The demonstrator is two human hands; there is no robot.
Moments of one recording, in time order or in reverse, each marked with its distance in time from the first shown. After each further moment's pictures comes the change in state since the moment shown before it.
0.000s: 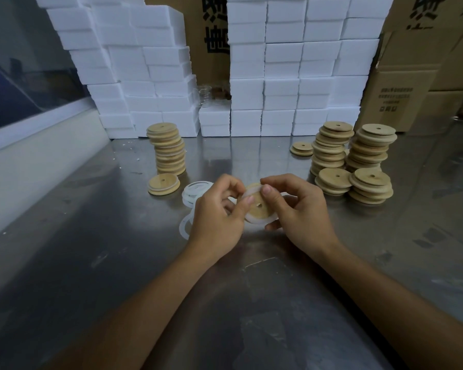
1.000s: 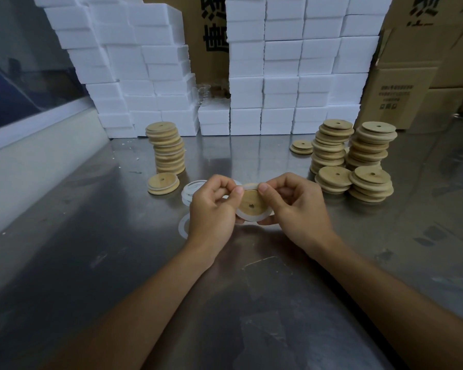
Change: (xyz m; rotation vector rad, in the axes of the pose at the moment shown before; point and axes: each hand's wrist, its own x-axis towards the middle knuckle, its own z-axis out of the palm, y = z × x) left_hand 0.000 0.010 0.001 -0.242 0.113 -0.260; right_hand 0.003 -0.001 0.005 0.024 0.039 0.087
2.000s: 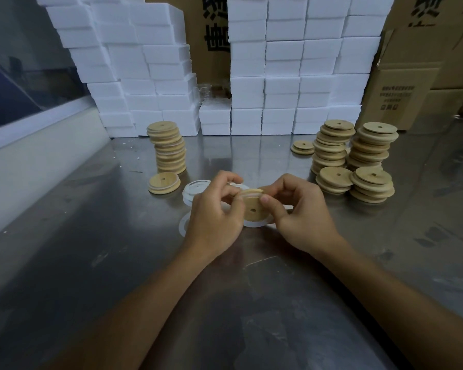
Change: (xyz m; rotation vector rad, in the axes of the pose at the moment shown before) left_hand 0.000 0.001 -0.010 0.366 -0.120 0.316; right_hand -0.001 0.000 -0.008 -0.221 -0.088 -0.160
